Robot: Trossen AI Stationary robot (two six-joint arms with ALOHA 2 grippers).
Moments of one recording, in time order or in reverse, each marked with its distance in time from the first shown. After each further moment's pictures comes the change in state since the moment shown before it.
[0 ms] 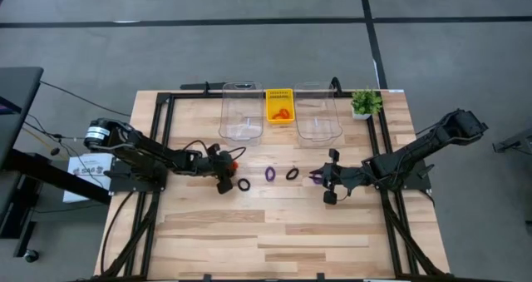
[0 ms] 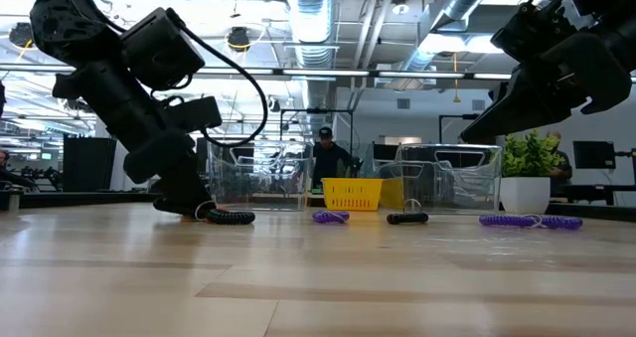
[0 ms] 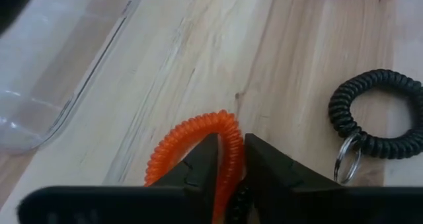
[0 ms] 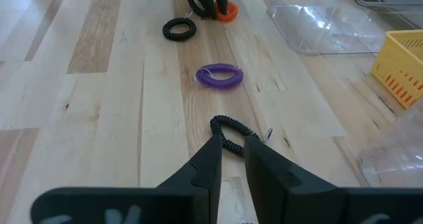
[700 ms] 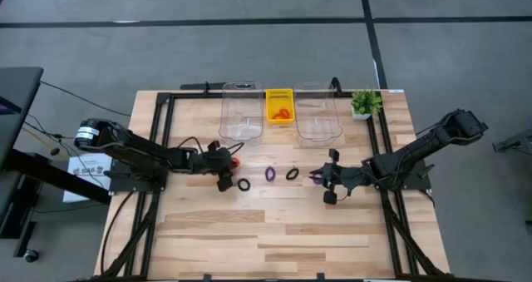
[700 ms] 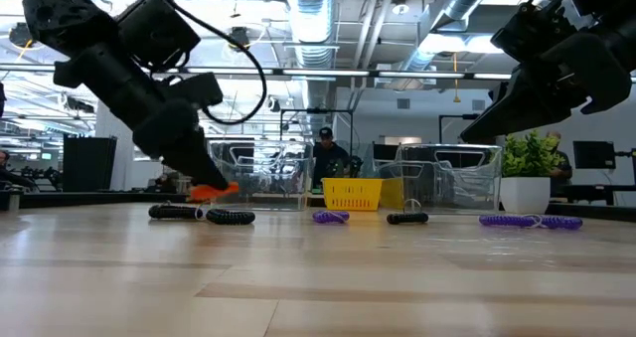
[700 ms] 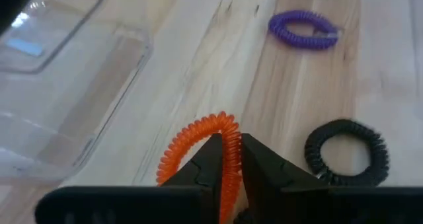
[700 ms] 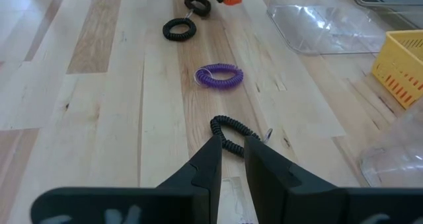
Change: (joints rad) left arm 0.001 -0.125 -0.004 0.033 -0.004 0.020; right arm 0.000 0.000 0.000 0.000 0.000 0.000
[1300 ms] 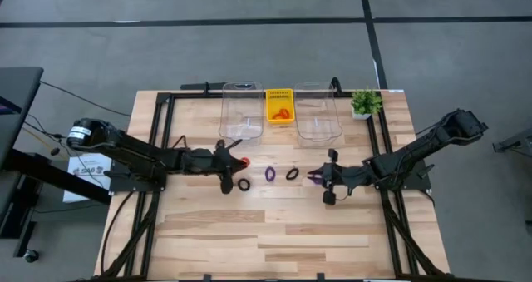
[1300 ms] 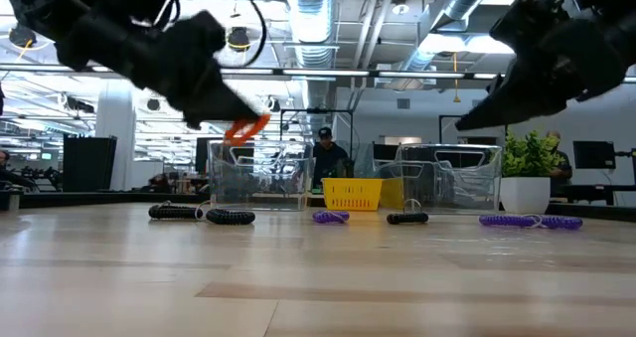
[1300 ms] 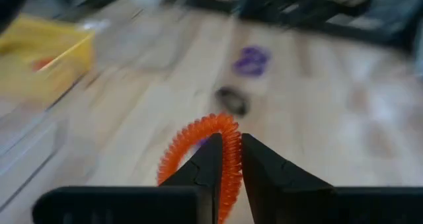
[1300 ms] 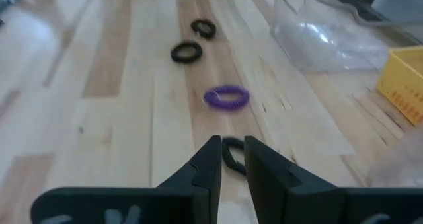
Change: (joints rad) left arm -0.060 -0.086 0.002 0.286 0.053 0.005; right arm 0.005 0.000 0.000 0.078 -0.001 -0.001
